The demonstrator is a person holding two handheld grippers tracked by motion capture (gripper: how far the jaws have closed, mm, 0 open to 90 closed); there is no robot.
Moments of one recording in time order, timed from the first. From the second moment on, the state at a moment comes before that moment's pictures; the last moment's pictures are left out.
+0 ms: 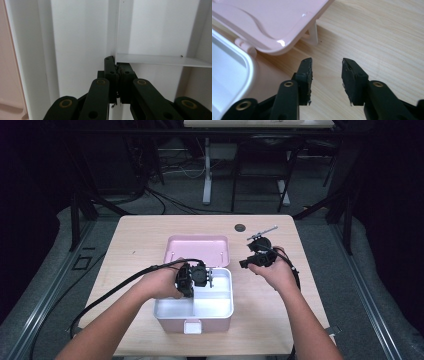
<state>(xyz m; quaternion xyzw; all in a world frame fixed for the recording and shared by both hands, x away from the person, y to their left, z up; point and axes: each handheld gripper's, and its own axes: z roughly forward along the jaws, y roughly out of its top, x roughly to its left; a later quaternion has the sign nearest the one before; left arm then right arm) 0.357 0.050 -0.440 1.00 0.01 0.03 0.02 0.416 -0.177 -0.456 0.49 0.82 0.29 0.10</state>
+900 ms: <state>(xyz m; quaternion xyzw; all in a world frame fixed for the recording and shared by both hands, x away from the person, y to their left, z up) 0.356 0.049 -0.440 1.00 0.01 0.04 0.02 0.467 -0.143 -0.444 0.55 0.79 0.28 0.05</state>
